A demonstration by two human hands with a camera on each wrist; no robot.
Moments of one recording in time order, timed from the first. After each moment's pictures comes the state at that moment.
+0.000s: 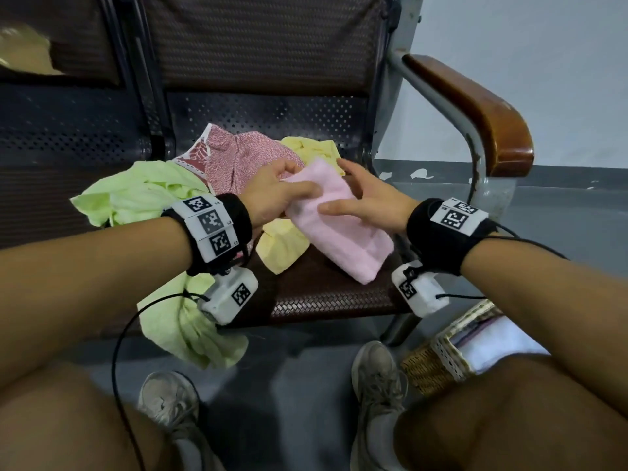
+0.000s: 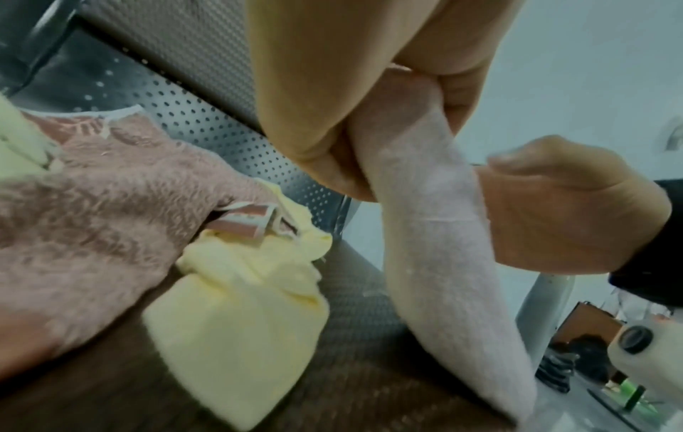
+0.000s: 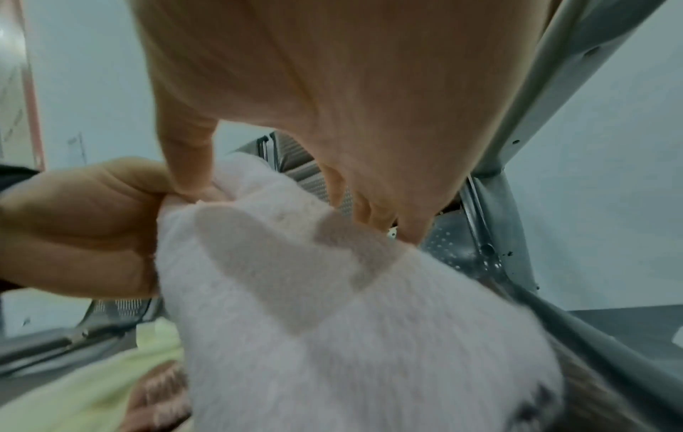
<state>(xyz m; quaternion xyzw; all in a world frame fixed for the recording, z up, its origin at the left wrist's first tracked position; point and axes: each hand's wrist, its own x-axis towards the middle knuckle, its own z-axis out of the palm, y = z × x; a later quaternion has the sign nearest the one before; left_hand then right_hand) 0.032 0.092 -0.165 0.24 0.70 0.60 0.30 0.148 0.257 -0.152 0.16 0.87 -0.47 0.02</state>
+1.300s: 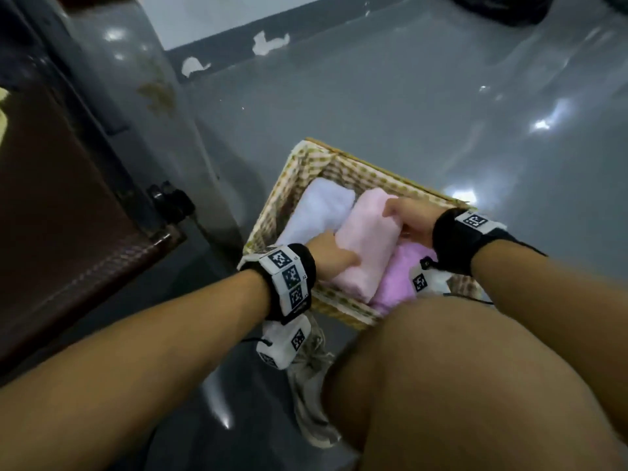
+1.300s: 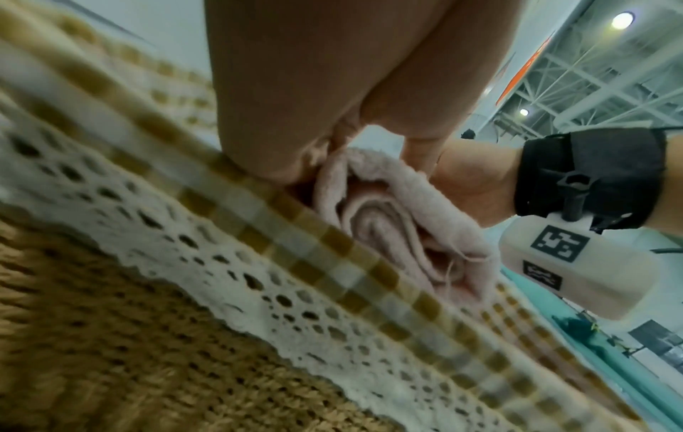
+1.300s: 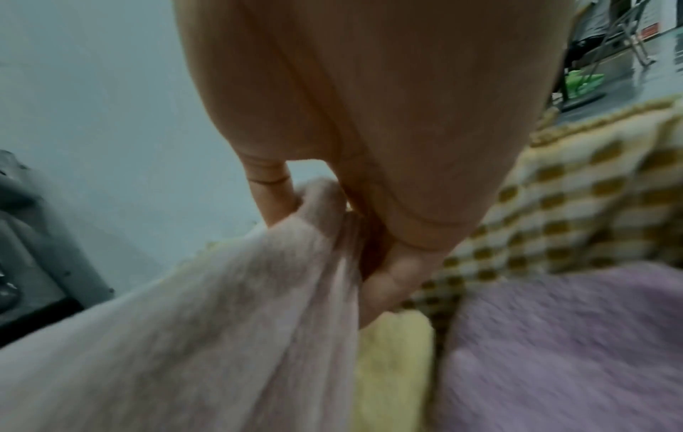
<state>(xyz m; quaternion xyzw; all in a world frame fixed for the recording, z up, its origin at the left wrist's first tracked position) 0.397 0.312 -0.334 0.50 0.67 0.14 0.54 0.562 0.417 -0.313 0.68 0.44 -0.57 -0.12</state>
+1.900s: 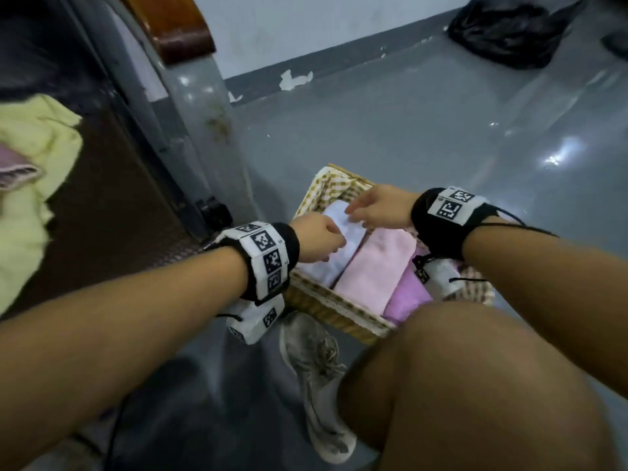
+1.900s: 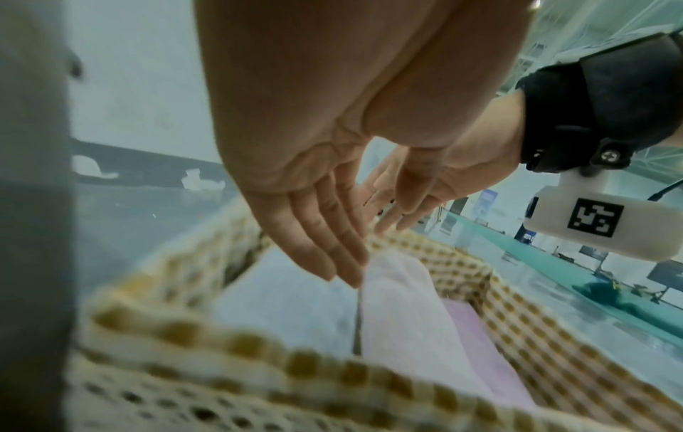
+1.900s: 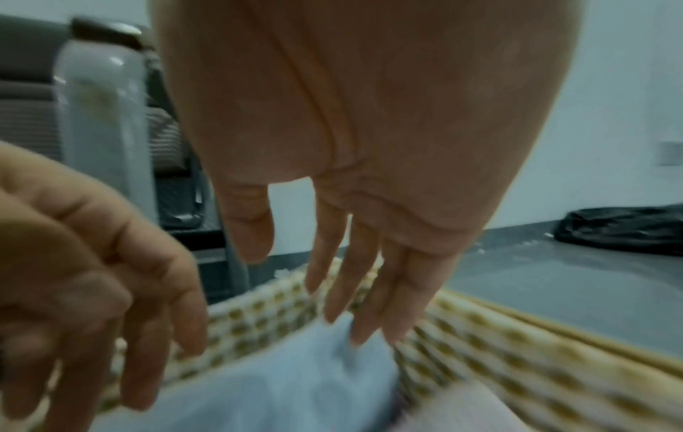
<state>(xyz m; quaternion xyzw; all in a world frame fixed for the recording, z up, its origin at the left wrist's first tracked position) 0.335 0.305 -0.263 0.55 0.68 0.15 0.46 0.482 0.405 -0.235 0.50 0.79 -0.35 0.10</state>
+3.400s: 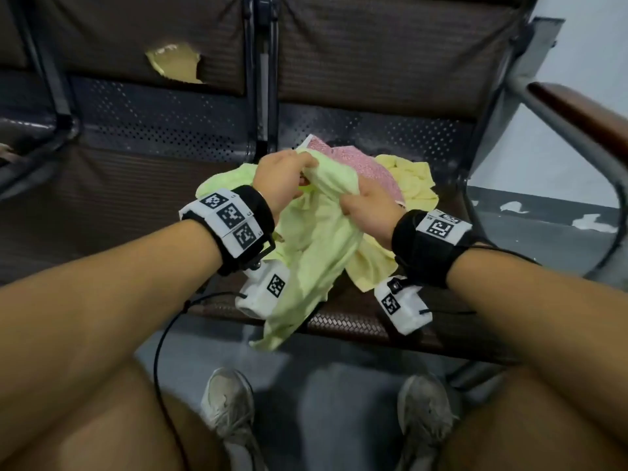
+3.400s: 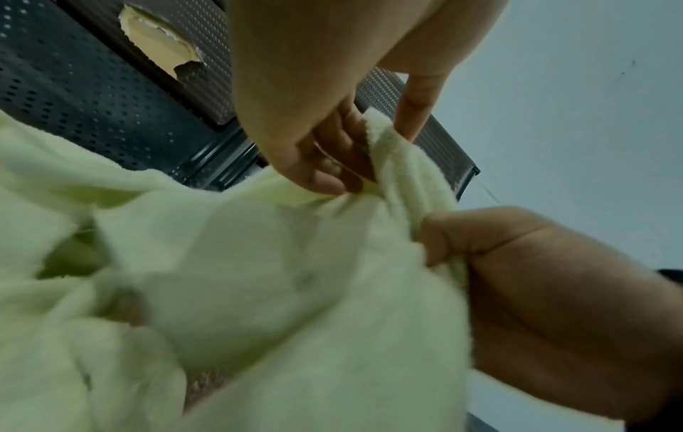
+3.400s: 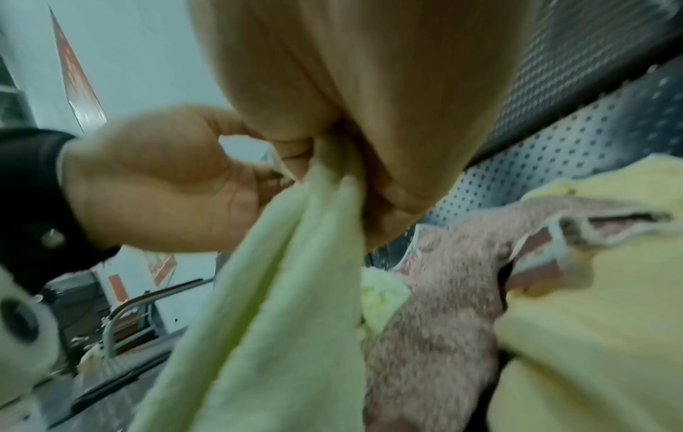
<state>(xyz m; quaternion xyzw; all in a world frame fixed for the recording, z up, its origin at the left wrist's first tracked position) -0.030 -0.007 -0.133 0.06 0.72 0.68 0.15 0.044 0.135 -0.155 0.10 0.83 -0.55 -0.02</state>
